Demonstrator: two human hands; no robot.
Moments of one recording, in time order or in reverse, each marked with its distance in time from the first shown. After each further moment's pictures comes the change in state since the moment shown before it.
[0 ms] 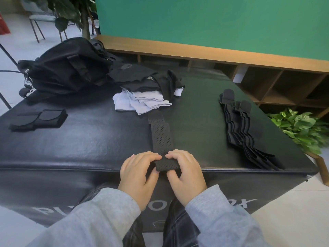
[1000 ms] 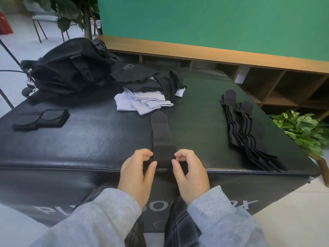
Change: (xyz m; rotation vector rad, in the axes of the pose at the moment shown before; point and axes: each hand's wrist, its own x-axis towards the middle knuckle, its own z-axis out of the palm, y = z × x) left_hand 0.003 0.017 -0.011 -0.164 0.008 -0.263; right_hand -0.002 -0.005 -0.008 0.061 0.013 0.095
